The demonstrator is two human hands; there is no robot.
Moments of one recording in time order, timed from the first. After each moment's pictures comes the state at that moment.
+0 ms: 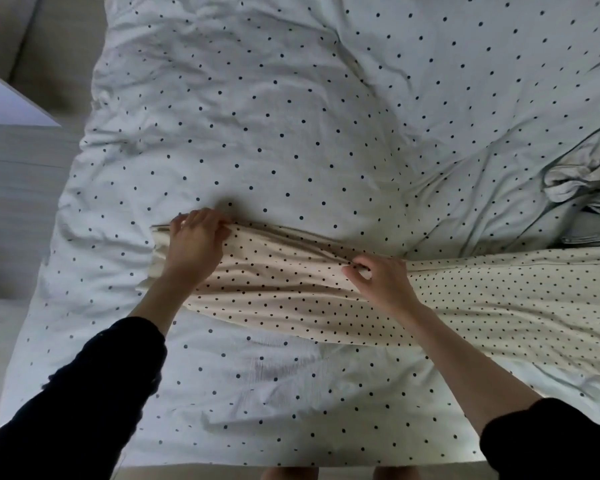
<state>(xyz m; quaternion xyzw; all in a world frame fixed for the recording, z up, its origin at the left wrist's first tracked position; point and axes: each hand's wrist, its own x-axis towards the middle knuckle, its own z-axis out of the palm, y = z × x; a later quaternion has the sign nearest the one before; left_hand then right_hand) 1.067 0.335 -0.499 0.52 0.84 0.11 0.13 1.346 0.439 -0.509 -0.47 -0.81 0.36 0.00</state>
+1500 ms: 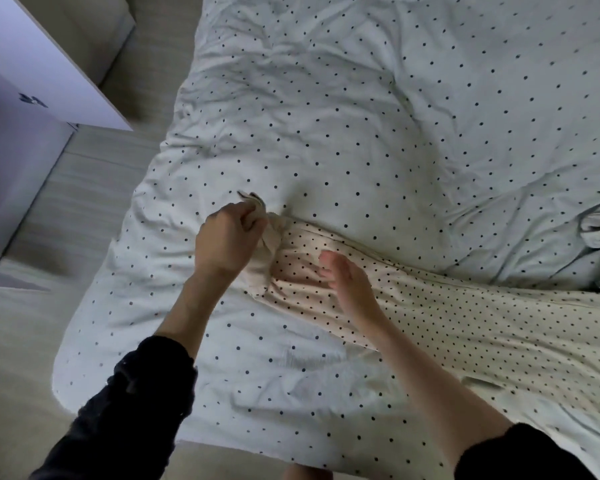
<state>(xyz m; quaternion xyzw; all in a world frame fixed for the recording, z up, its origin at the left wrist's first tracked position) 1.080 0.304 -0.410 0.38 0.88 0.25 0.13 1.262 0.369 -0.471 -0.45 -0.64 0.62 0.08</state>
